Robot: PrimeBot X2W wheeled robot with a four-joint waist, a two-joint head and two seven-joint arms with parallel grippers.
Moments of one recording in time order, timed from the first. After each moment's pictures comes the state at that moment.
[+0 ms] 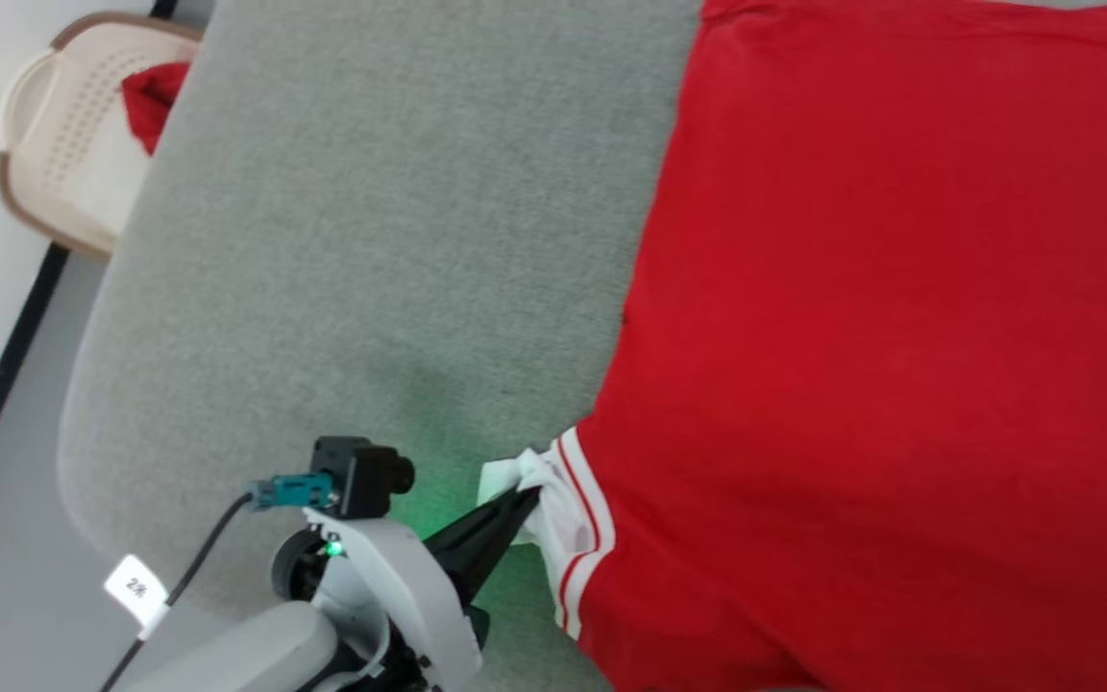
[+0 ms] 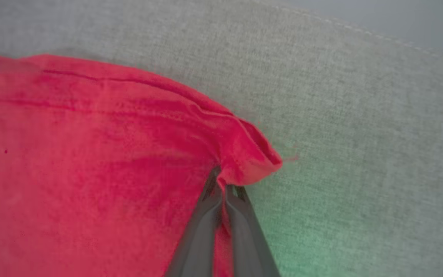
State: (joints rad) left arm -0.57 0.65 -1.07 0.01 -1.30 0.13 -0.09; right arm -1.15 -0.46 -0.05 0.75 0.19 0.13 1.04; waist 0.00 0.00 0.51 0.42
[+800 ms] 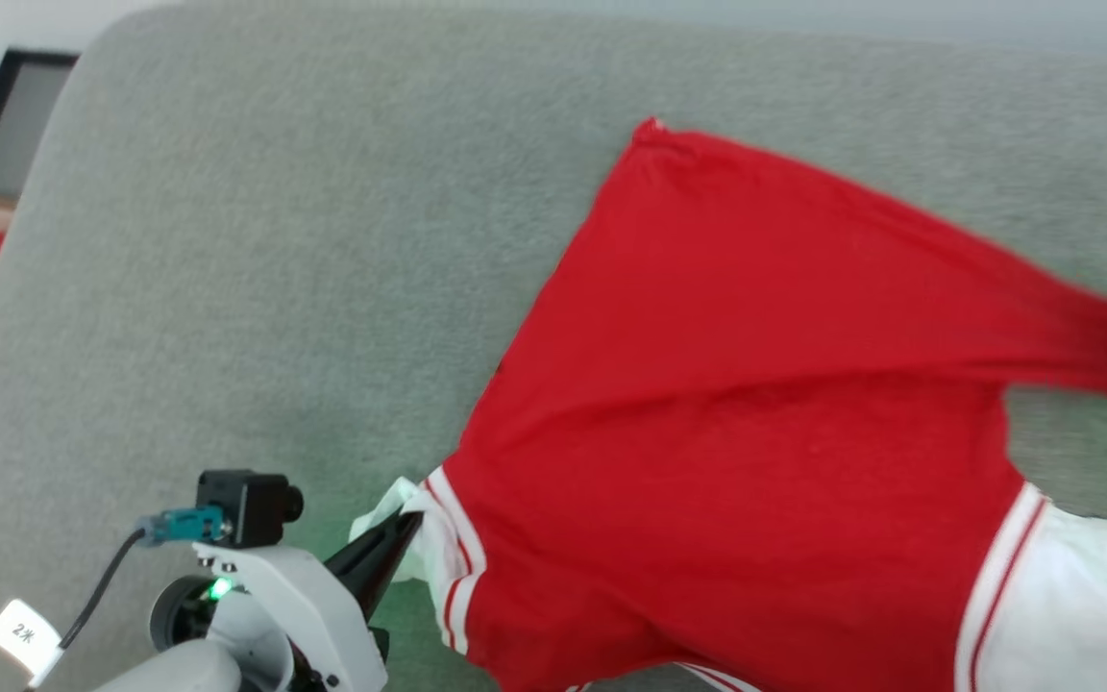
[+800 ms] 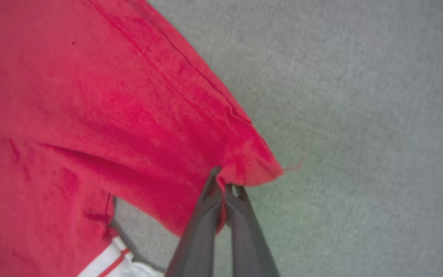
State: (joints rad) left arm -0.48 0.82 -1.02 -0.08 -1.33 0.24 -0.11; right arm -0.63 -0.64 0.18 0.22 0.64 0.13 1.07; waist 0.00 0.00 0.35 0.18
